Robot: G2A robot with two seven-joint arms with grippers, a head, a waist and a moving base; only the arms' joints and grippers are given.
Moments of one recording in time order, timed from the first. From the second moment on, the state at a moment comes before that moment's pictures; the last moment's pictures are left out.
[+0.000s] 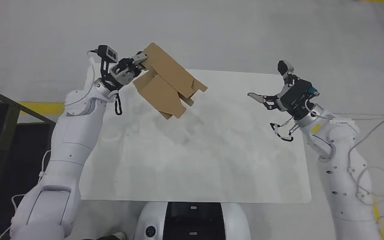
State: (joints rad) left arm 0.85 -1.07 -1.32 -1.05 -0.69 -0.40 -0.96; right arm -1.21 -1.13 1.46 -1.72 -1.42 -0.63 -0.12
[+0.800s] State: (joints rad) left arm 0.55 -1.16 -1.15 -0.66 -0.79 -0.53 -1.29; right arm -1.35 -1.16 1.30 -1.88 -0.24 -0.22 0.60
